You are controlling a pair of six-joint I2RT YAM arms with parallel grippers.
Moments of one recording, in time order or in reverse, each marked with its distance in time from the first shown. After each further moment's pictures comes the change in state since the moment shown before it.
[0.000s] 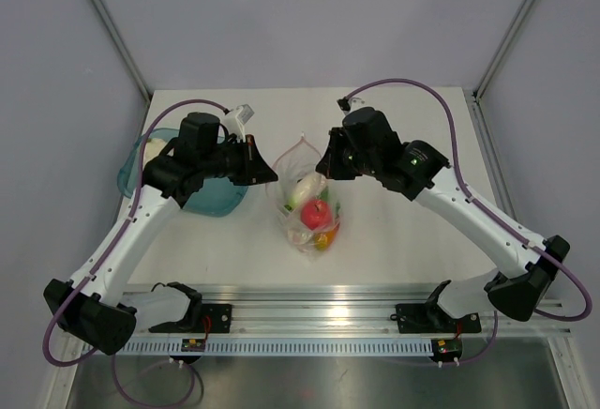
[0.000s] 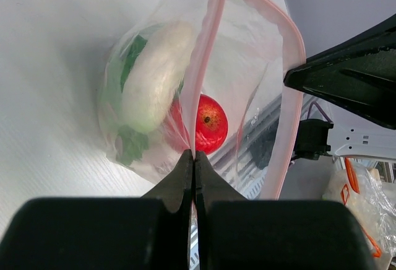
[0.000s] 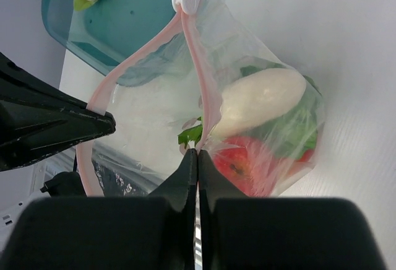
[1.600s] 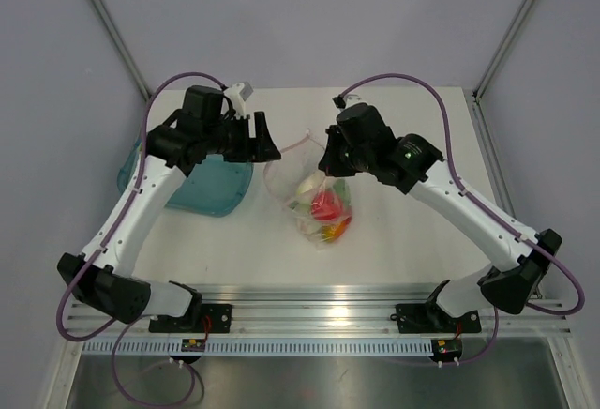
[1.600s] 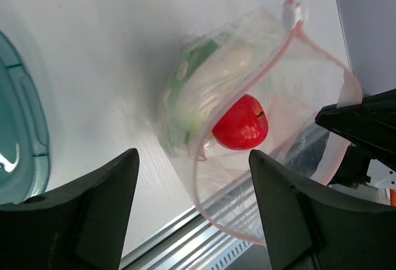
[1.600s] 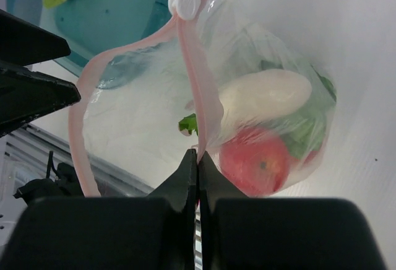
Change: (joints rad) left arm 0.023 0.183 0.243 -0.165 -0.129 0.102; right arm -0.001 0.042 0.045 -0.076 0.060 -0.050
